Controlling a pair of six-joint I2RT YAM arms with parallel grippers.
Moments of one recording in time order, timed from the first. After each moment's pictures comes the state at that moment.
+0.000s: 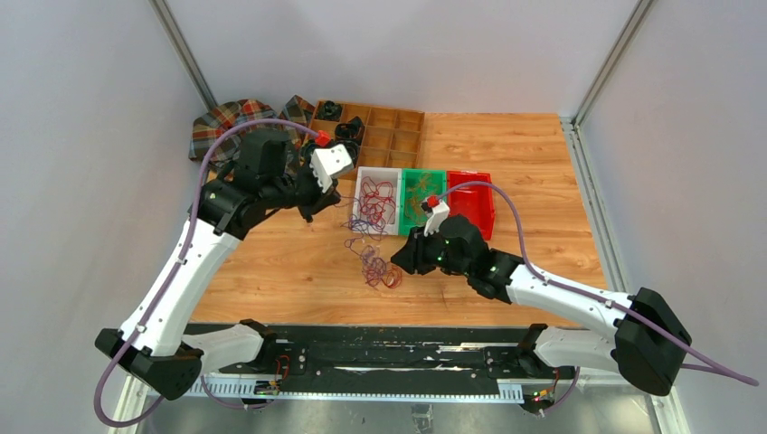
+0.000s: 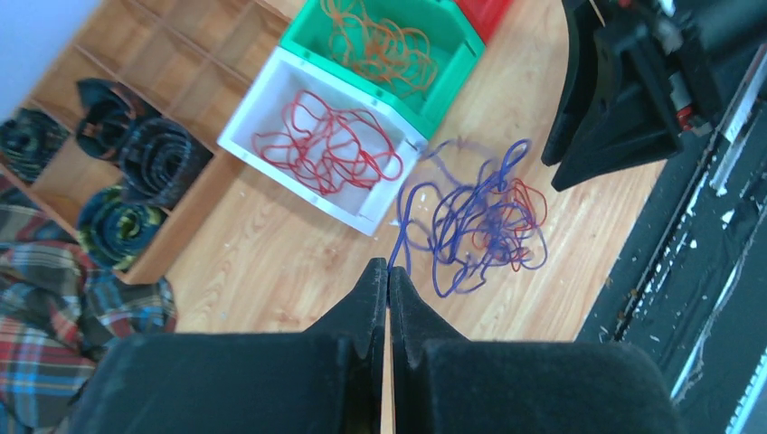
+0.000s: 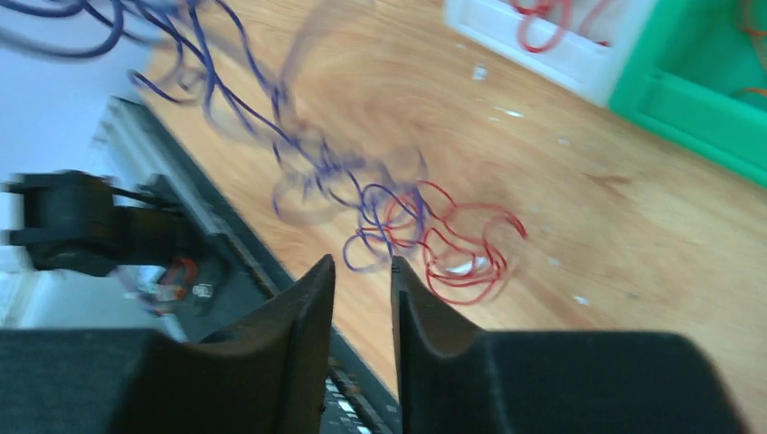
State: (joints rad) left arm -0.46 1.15 1.40 -0.89 0.44 0.48; right arm 0.89 1.15 0.63 0.12 -0.14 0.59
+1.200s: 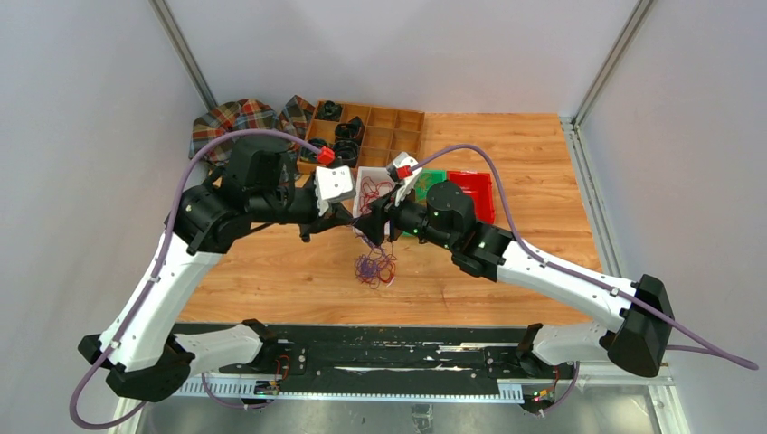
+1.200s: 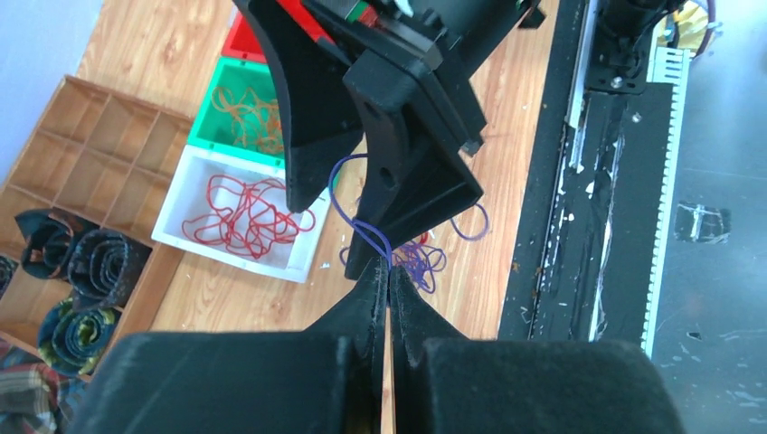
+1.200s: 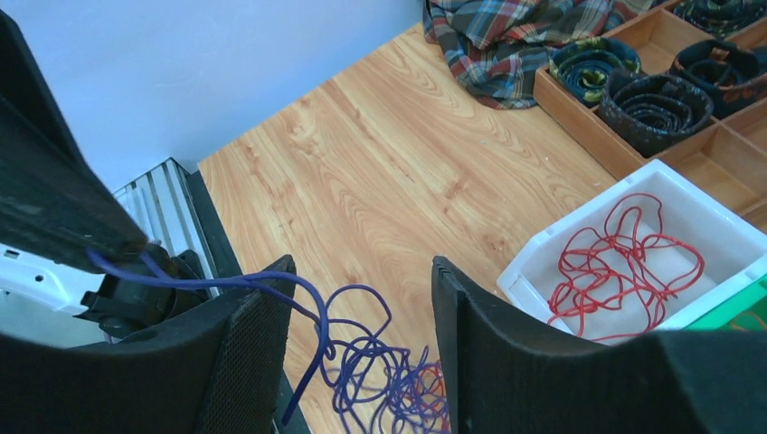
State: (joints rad) left arm -0.63 1.12 1.58 -1.06 0.54 0.50; right arm 0.99 1.26 1.04 0.09 -0.07 0.22
